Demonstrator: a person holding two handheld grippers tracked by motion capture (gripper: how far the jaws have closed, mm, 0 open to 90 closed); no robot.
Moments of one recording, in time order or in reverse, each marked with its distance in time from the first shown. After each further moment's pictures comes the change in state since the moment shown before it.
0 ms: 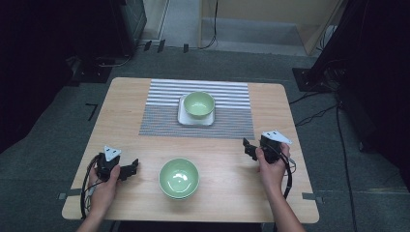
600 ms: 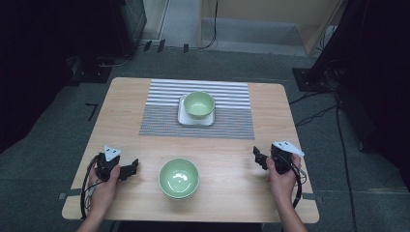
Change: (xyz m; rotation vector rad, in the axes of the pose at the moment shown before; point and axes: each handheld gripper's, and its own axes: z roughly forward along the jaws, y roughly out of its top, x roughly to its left) left arm 0.000 0.000 0.000 0.000 0.000 0.000; right arm -0.023 -0.025 -0.026 0.002 -0.040 0.028
